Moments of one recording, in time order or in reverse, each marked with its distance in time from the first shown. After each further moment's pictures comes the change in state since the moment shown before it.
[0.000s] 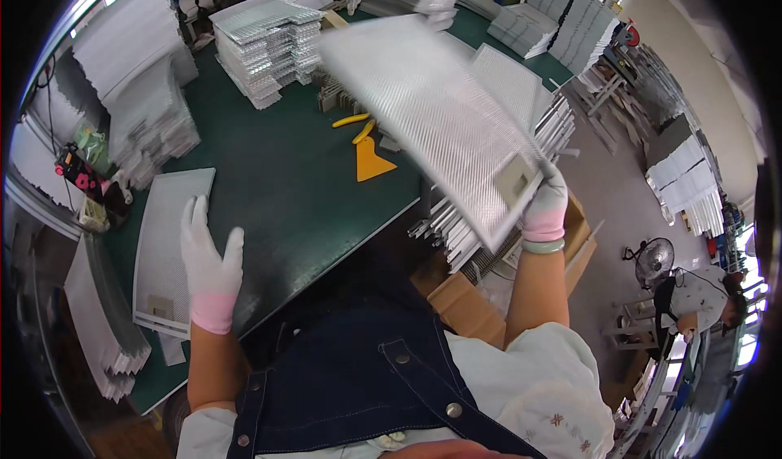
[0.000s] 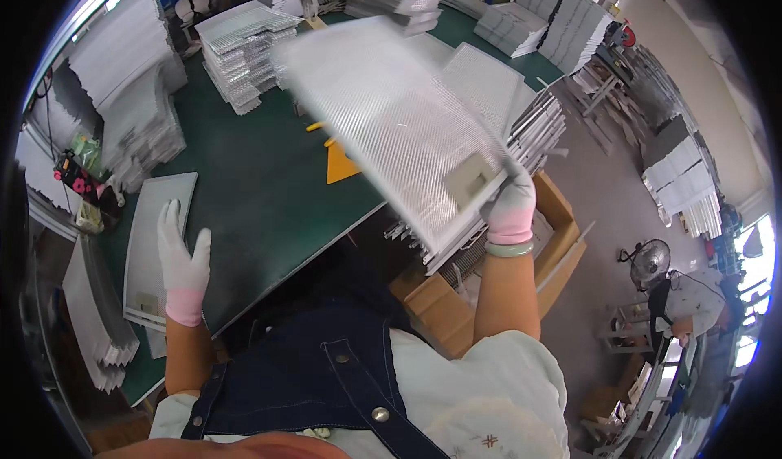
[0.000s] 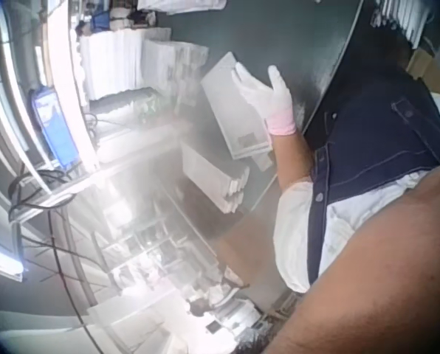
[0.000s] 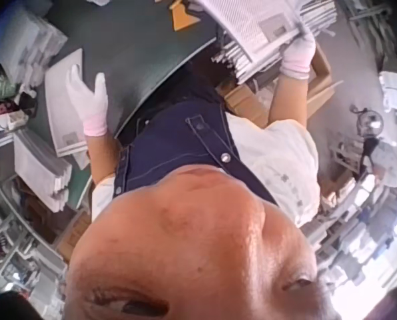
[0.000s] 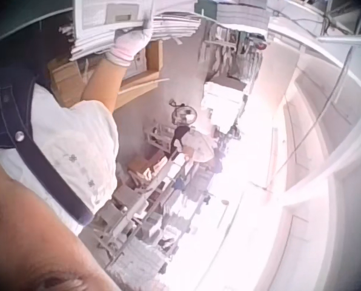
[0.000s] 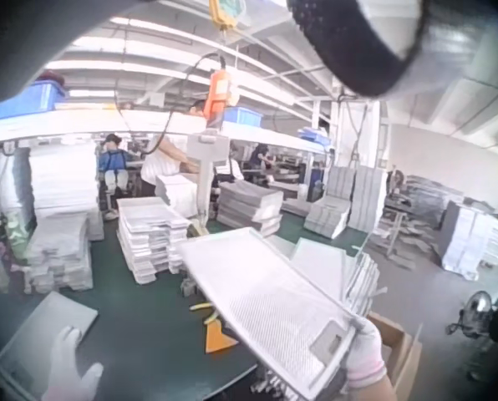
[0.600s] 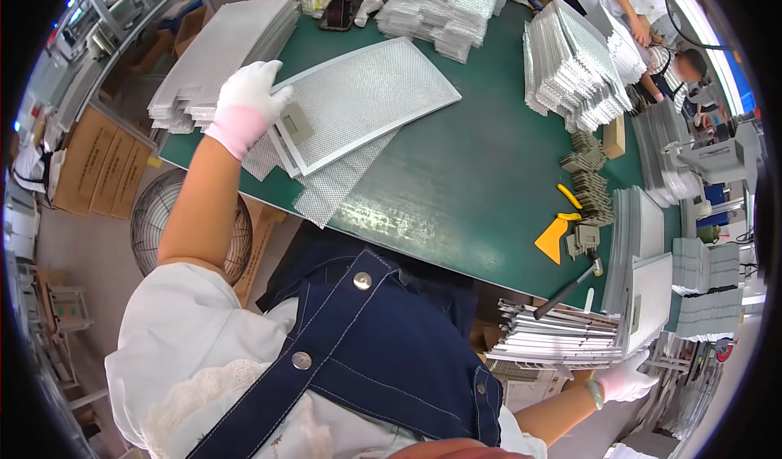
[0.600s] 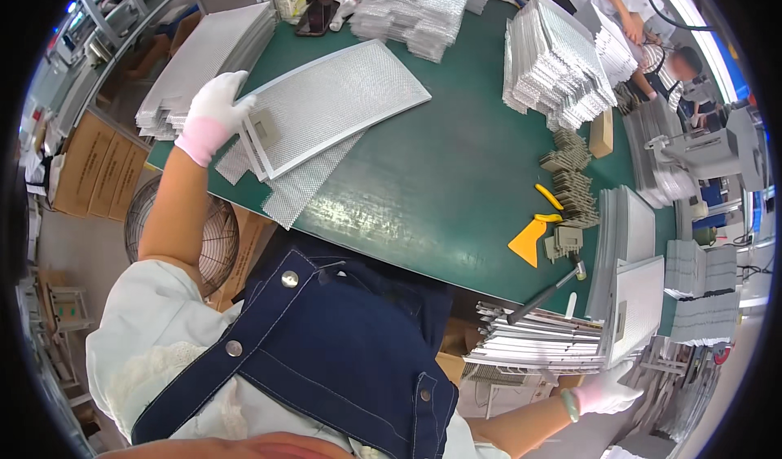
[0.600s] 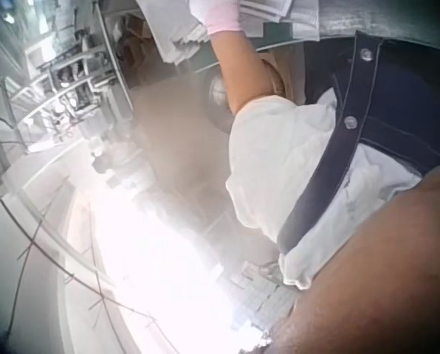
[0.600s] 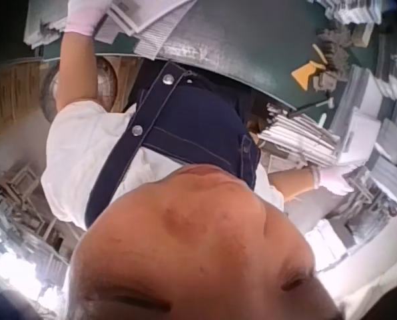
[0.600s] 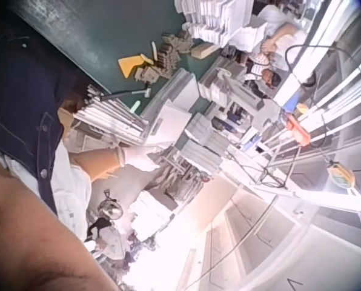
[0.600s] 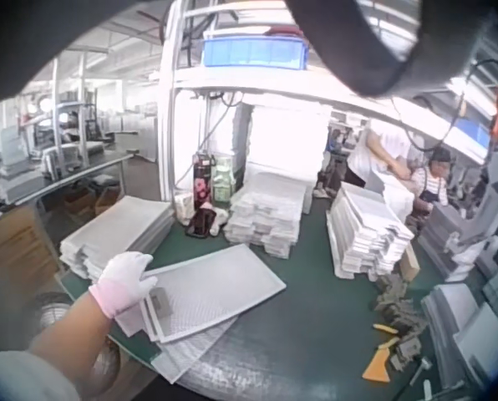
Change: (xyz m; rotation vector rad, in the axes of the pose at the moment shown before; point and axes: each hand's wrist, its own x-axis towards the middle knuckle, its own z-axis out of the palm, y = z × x) left_hand -0.077 -0.150 -0.151 0.725 -0.027 -0.553; right_hand 0.068 -0.004 0.026 -2.025 0.640 -0.925
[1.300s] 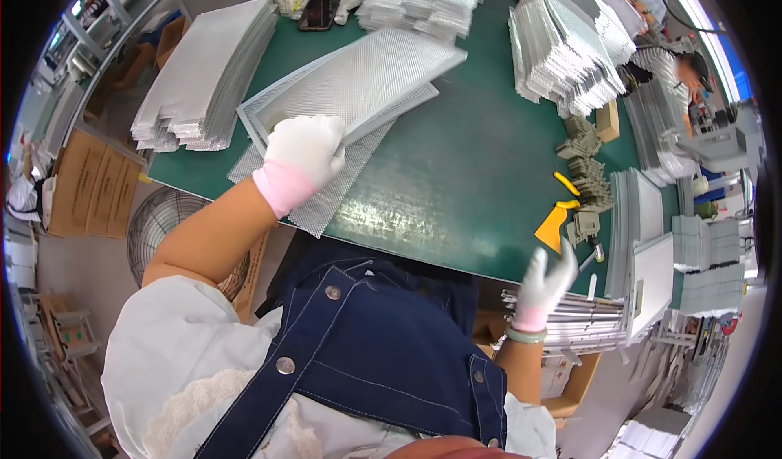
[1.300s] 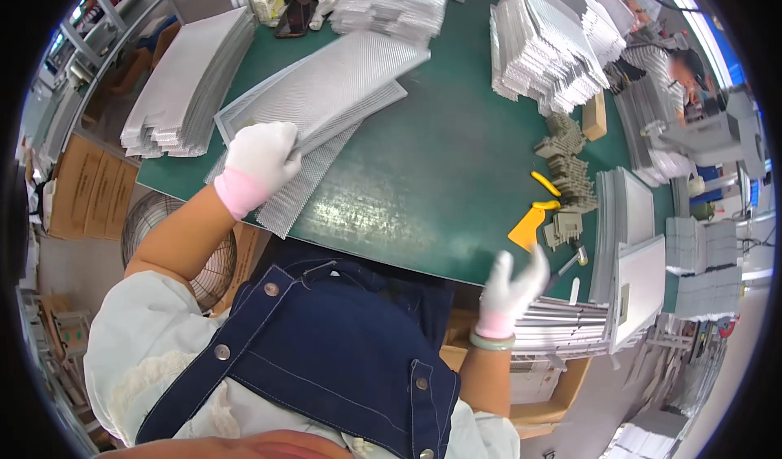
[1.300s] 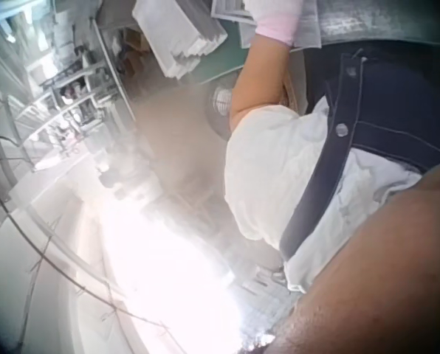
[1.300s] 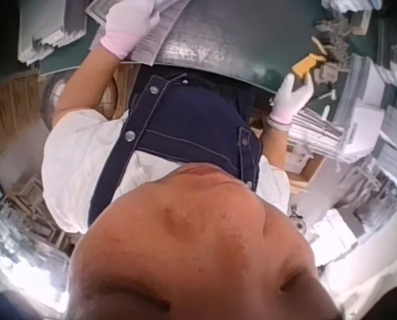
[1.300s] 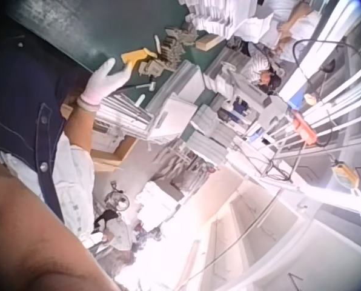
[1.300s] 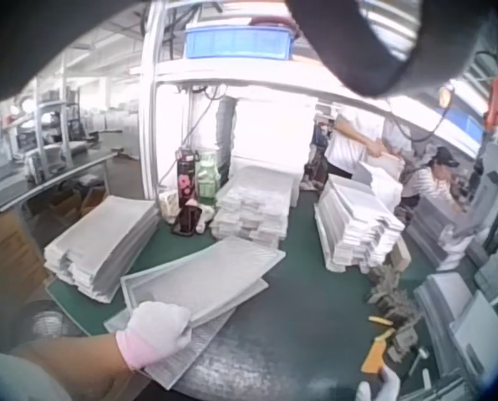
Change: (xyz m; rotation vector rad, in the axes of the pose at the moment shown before) left_hand -0.026 0.106 0.007 -0.167 -0.156 0.281; right_hand -0.197 -0.152 -0.002 1.082 -0.561 -0.439
